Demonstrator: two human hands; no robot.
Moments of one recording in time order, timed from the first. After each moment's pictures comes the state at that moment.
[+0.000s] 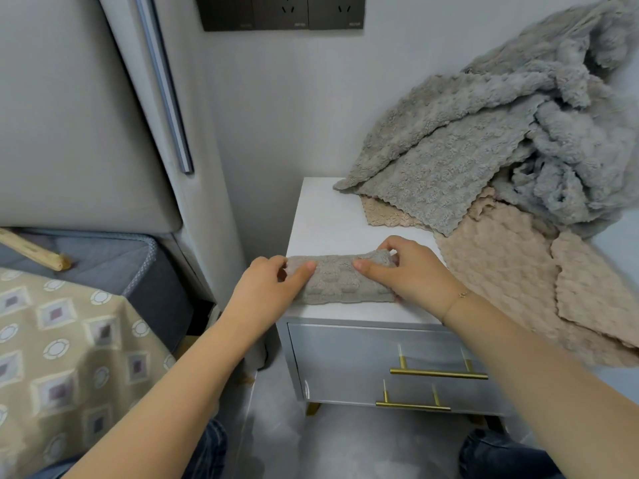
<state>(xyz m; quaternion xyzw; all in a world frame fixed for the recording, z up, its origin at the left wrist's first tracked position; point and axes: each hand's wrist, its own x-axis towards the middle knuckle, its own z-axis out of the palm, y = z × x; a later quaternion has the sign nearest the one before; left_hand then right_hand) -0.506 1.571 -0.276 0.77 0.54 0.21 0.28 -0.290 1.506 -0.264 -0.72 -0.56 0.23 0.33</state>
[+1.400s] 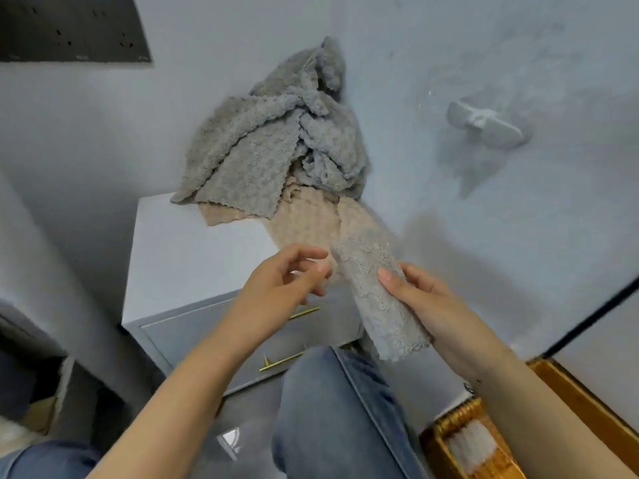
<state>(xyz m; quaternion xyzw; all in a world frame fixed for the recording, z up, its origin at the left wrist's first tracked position) -0.401 1.387 -0.199 0.76 0.22 0.20 0.58 -0.271 1.226 -0.205 -0.67 -0.25 0.34 0.61</state>
